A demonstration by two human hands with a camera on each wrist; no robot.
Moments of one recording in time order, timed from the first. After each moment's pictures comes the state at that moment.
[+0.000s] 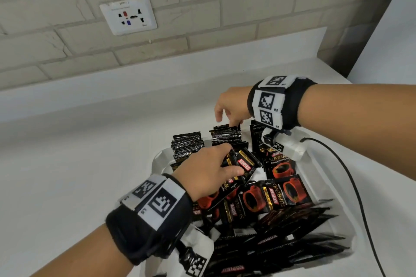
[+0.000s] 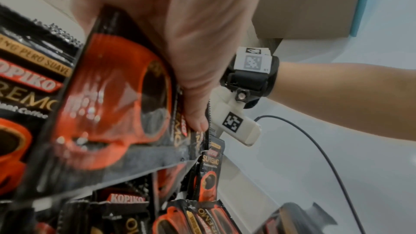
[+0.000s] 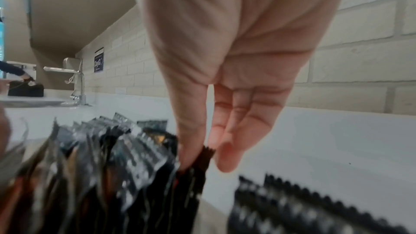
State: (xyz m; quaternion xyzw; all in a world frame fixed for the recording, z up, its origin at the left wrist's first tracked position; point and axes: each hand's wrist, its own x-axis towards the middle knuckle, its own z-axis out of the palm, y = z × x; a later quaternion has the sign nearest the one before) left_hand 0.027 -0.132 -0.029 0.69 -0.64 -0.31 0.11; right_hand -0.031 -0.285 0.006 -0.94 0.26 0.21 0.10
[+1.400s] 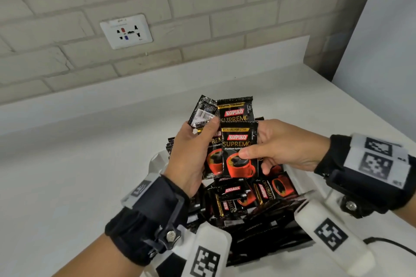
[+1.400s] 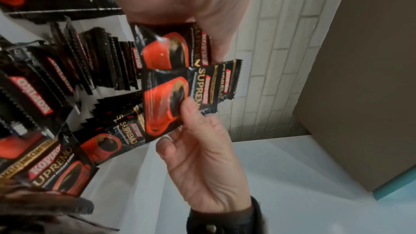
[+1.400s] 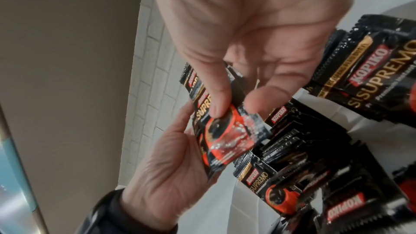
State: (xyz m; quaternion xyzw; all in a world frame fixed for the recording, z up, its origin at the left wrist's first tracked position) left_hand 0.003 -0.129 -0.009 0.55 -0.27 -0.48 0.63; right_hand -0.141 -0.198 0.005 -0.68 0.32 -0.09 0.65
